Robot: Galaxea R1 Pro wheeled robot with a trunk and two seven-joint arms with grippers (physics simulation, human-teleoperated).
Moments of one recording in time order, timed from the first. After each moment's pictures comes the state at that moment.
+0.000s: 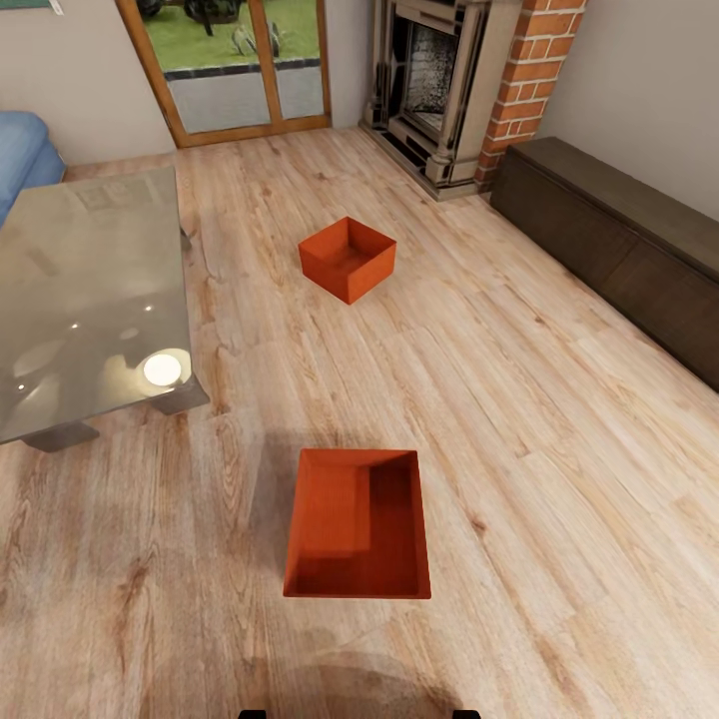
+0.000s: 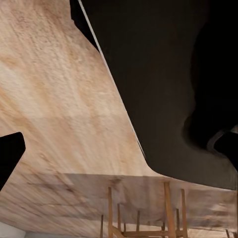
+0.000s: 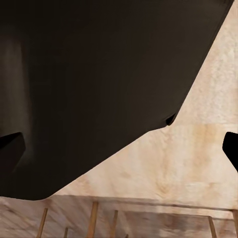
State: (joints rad) left arm 0.00 -0.01 0.03 -0.14 0.21 0.00 0.01; right arm -0.17 -0.01 0.51 0.02 -0.29 -0.11 0.05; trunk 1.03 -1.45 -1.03
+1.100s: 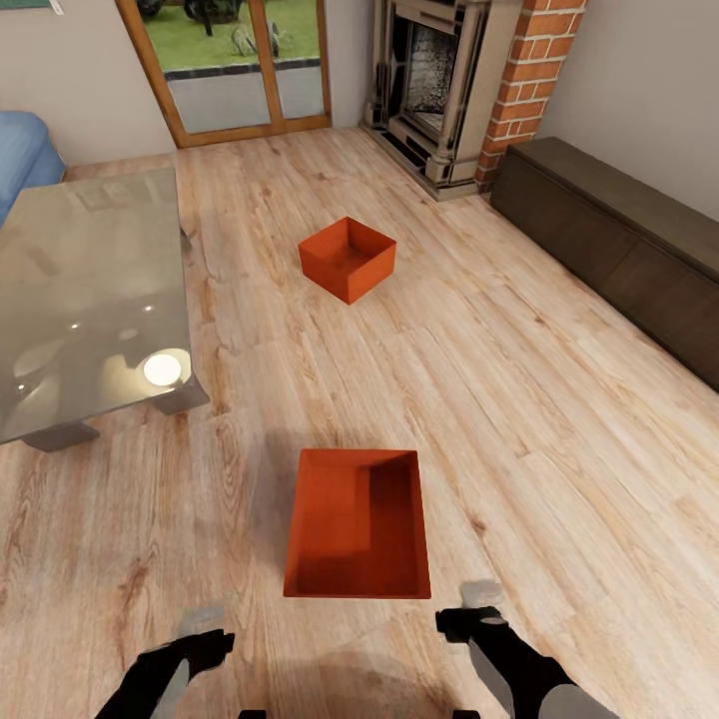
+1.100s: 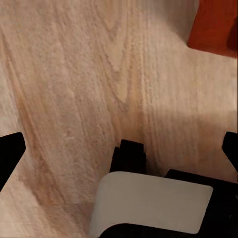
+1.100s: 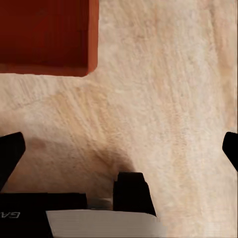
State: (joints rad) left arm -0.28 0.07 0.03 -0.85 0.21 0.46 0.13; right arm -0.56 0.01 0.34 -0.36 -0.29 0.17 -0.16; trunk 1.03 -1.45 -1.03
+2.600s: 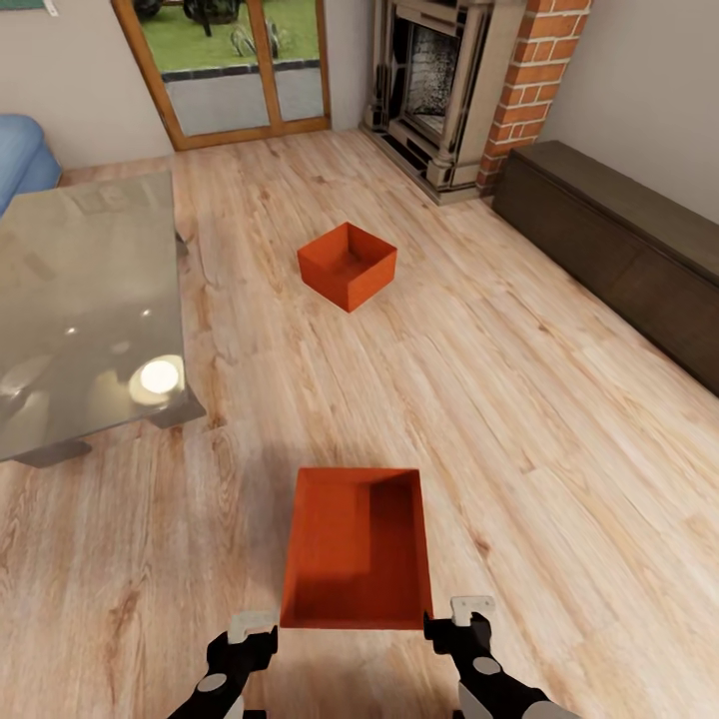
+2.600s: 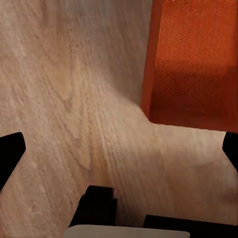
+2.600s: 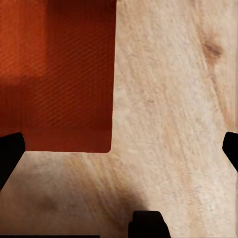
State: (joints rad) left arm -0.45 -0.07 0.01 -0.30 0.03 -0.15 0.14; right arm -0.58 0.09 0.36 -0.10 -0.27 -0.27 -0.16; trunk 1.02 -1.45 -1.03
